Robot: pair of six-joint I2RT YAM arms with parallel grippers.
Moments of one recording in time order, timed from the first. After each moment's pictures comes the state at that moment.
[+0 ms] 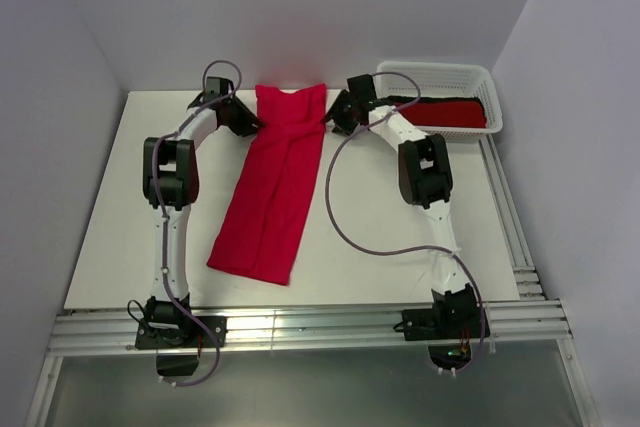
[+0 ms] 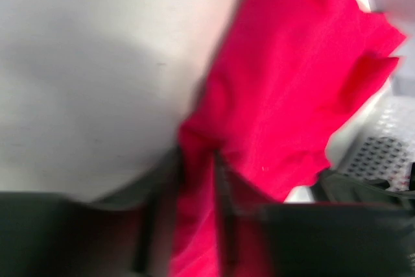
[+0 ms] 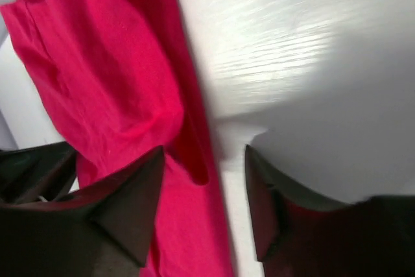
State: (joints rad) left arm -0.11 2.48 2.02 -0.40 0.31 -0.91; right arm 0.30 2.53 2.14 -0.41 -0.18 0.90
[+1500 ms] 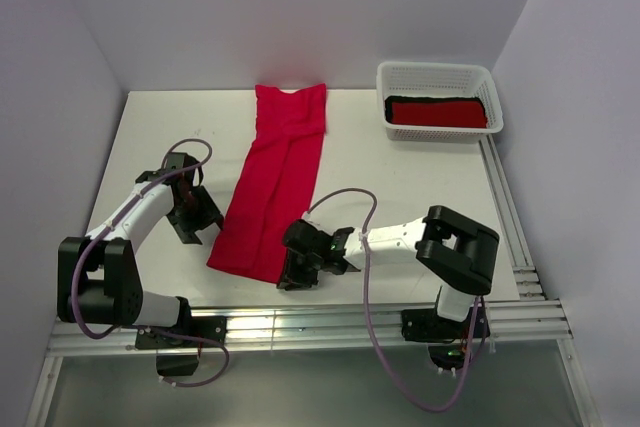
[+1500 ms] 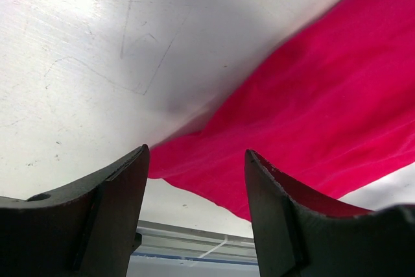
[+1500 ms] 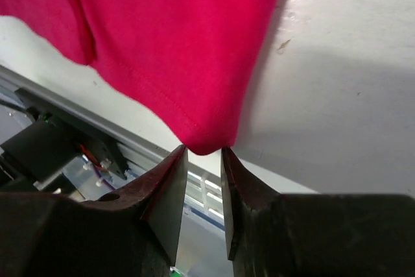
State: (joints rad) left arm -0.08 1.39 0.87 -0.84 0.03 -0.68; right arm 1.16 1.70 0.86 -0.13 -0.11 1.33
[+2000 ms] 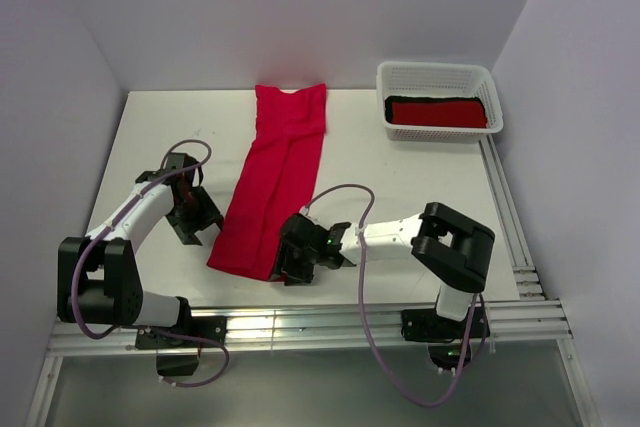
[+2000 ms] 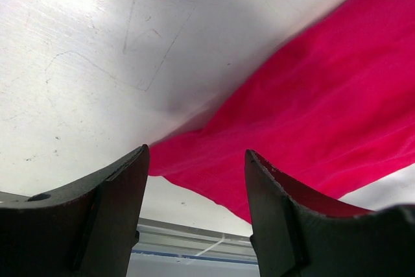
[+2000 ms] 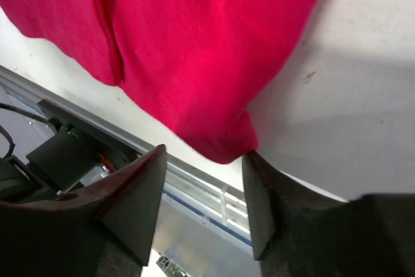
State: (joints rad) left arm -0.08 1.39 0.87 -0.85 0.02 -0.70; right arm 1.13 1.74 0.90 -0.13 -0.11 1.34
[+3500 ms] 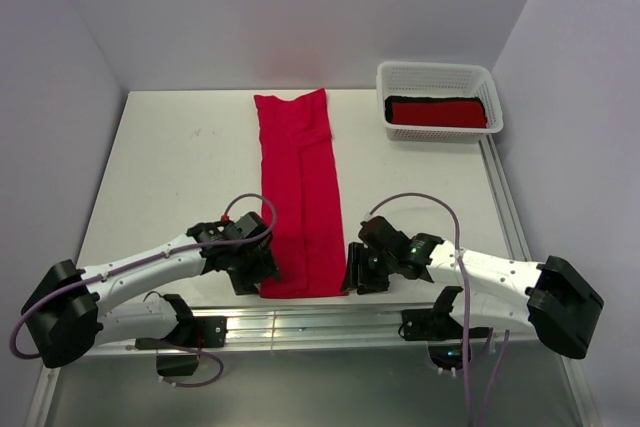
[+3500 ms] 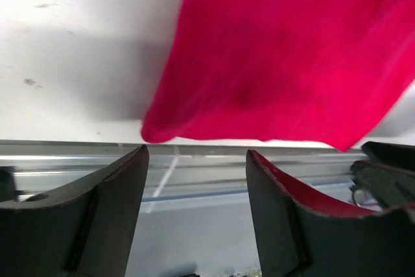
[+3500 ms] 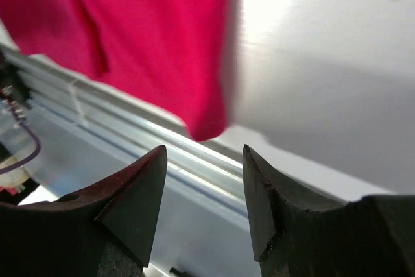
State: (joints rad) left arm -0.89 1.14 0.64 -0.74 0.05 -1.30; right arm 0.90 1.07 0.46 -0.45 -0.23 0.99
